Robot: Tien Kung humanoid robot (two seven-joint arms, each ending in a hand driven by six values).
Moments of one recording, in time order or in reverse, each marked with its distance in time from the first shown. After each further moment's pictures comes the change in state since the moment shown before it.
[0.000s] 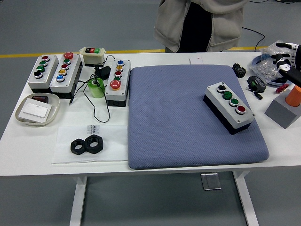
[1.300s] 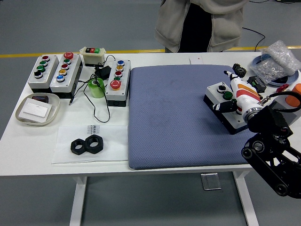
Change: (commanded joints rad) left arm -0.010 0.010 0.005 -0.001 -0.013 0.003 -0.002; right arm 0.212 0.336 -0.315 -0.262 -0.622 0.005 -0.444
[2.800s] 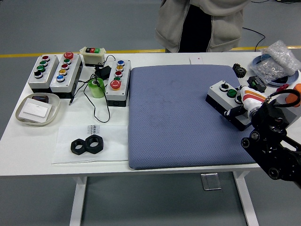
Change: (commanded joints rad) left arm 0.006 0.000 -0.018 -0.001 0.025 0.005 0.008; right arm 0.119 0.026 -0.050 -0.300 -0.047 0.069 -0.032
